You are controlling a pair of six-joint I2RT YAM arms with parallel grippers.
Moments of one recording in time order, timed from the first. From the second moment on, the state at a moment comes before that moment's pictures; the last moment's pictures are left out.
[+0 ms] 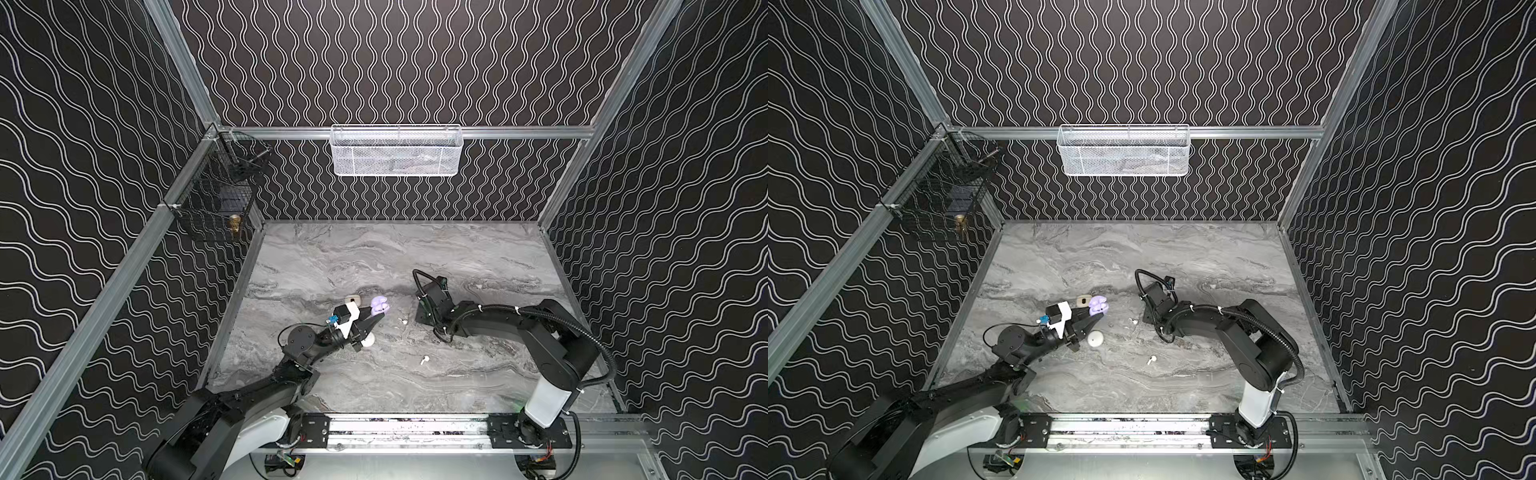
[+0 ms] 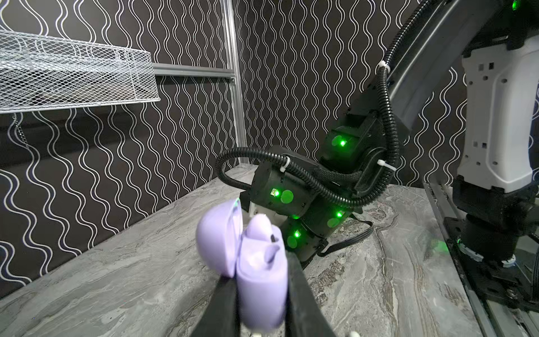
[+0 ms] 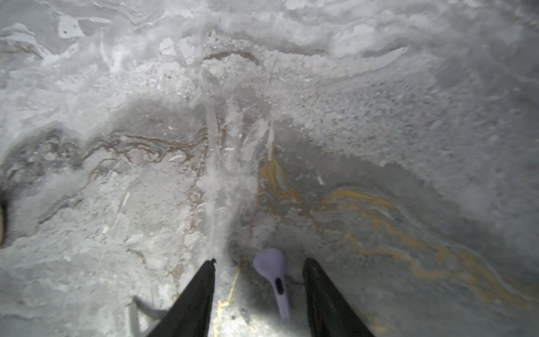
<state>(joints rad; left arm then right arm) -0.52 1.07 0.14 1.13 0.51 -0.02 0.74 1.78 0.92 -0.15 0.29 0.84</state>
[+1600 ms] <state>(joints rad) -0.52 1.04 0.14 1.12 0.51 -0.01 0.76 1.89 1.10 -0.38 0.33 0.70</state>
